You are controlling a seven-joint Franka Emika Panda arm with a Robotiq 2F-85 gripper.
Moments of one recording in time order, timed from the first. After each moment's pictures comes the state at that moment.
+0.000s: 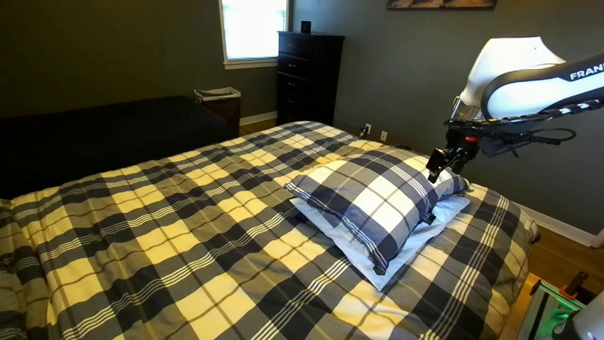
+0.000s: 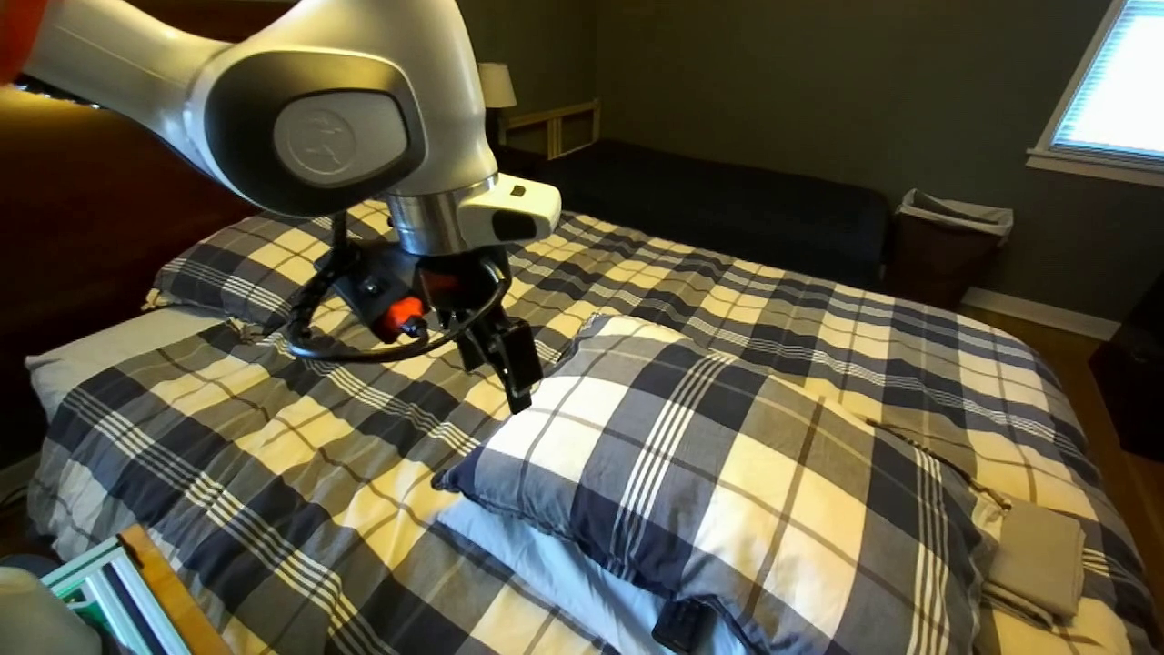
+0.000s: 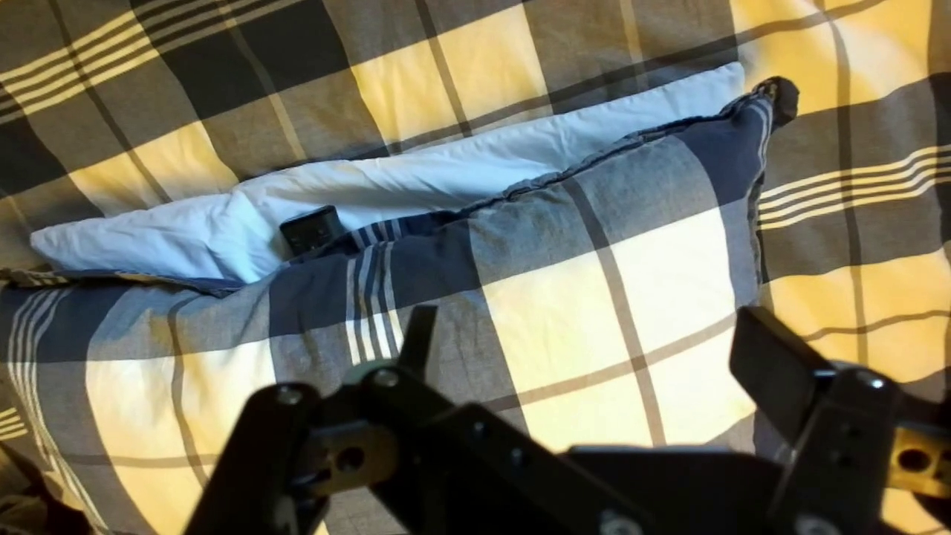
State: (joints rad) arm -0.19 -0.53 -0.07 -2.72 -0.17 2.32 0.08
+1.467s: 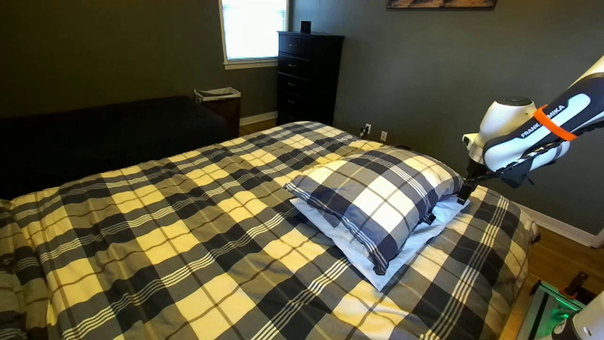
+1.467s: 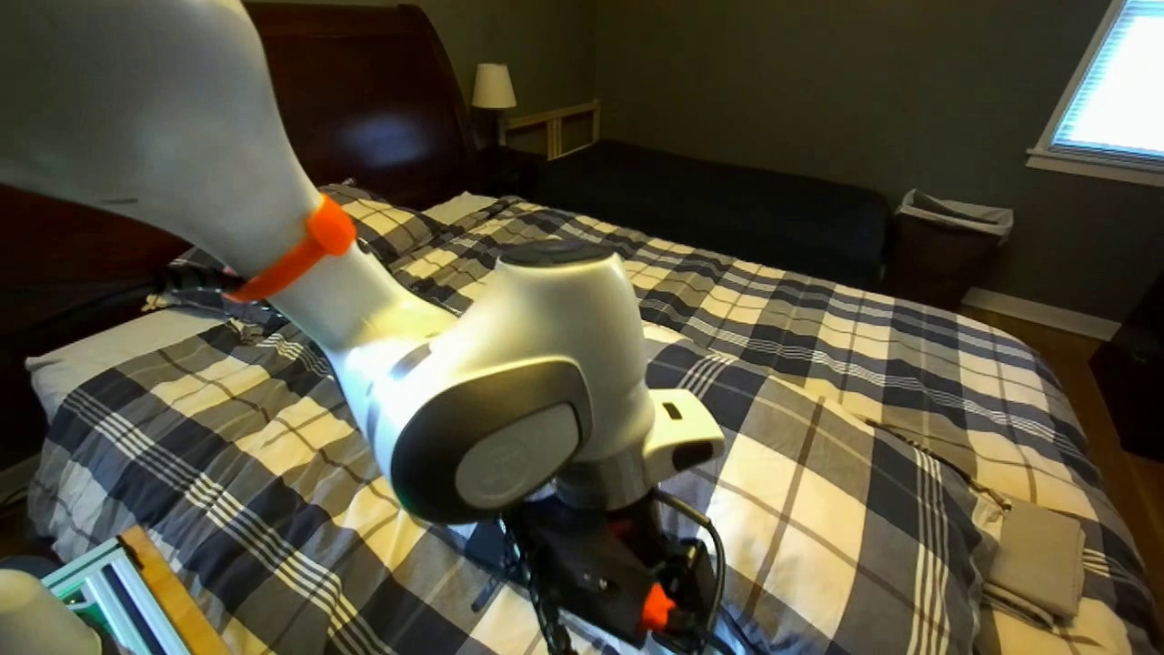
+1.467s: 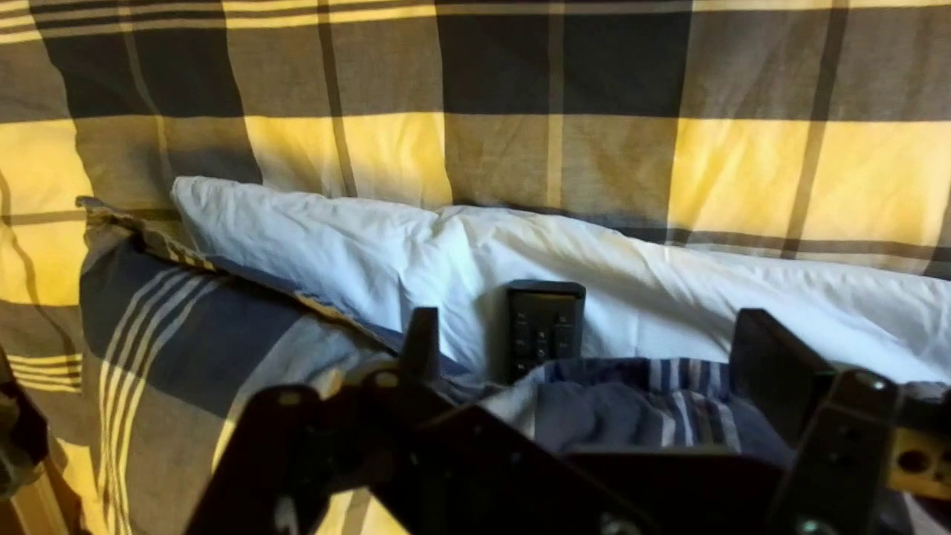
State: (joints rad) arm -0.37 -0.03 -0.37 -2.67 -0.48 2.82 -0.38
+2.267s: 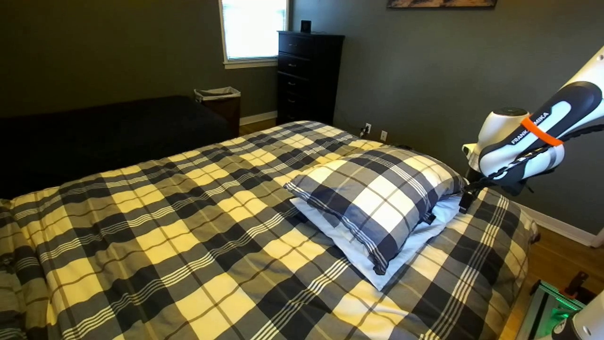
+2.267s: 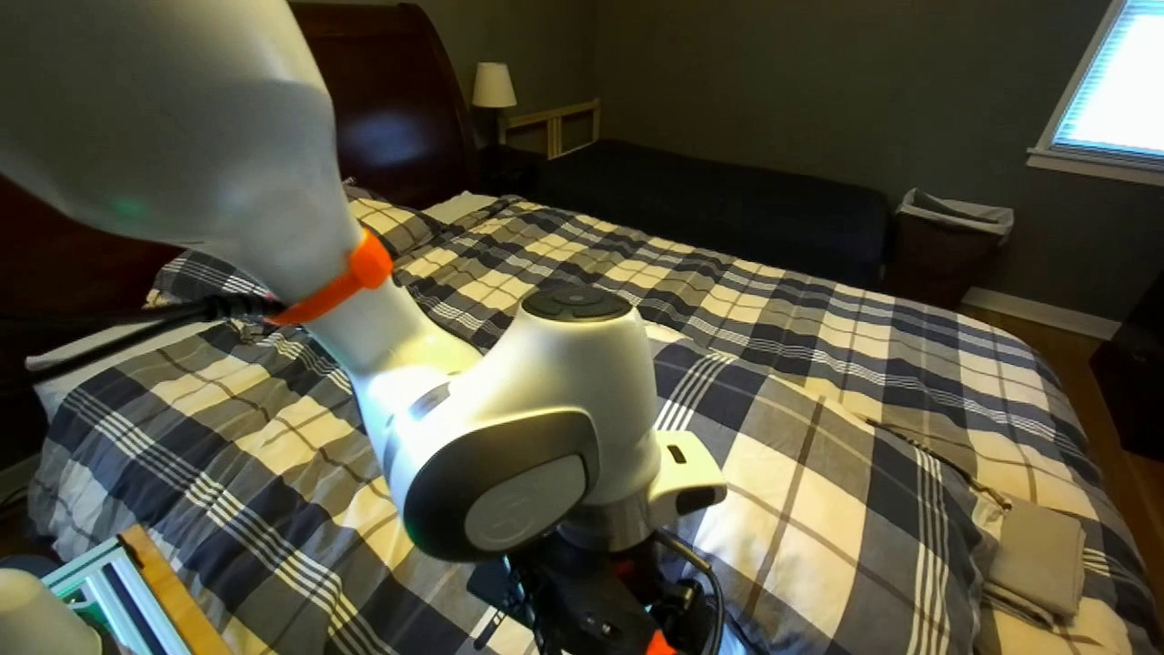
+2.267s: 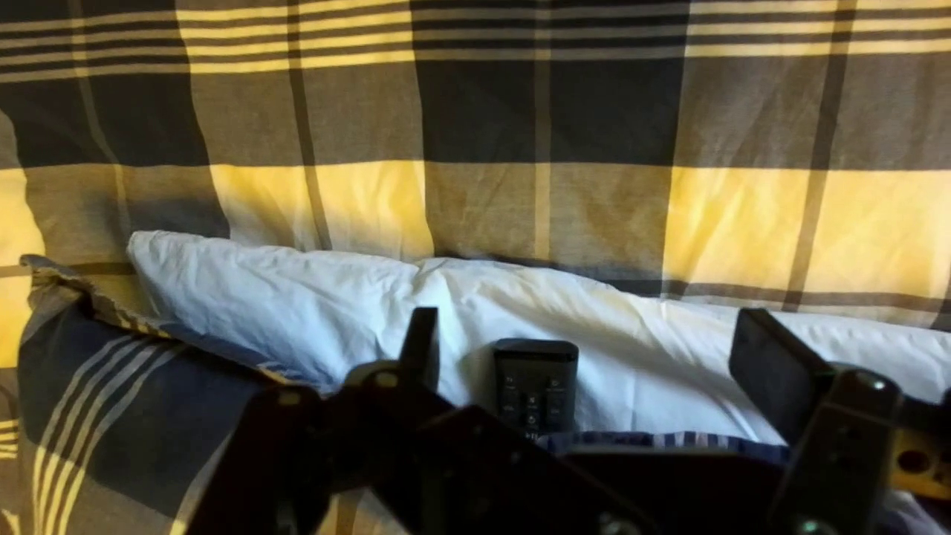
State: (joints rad) arm -0.38 0.07 -0.38 -2.65 -0.43 2.84 -0.43
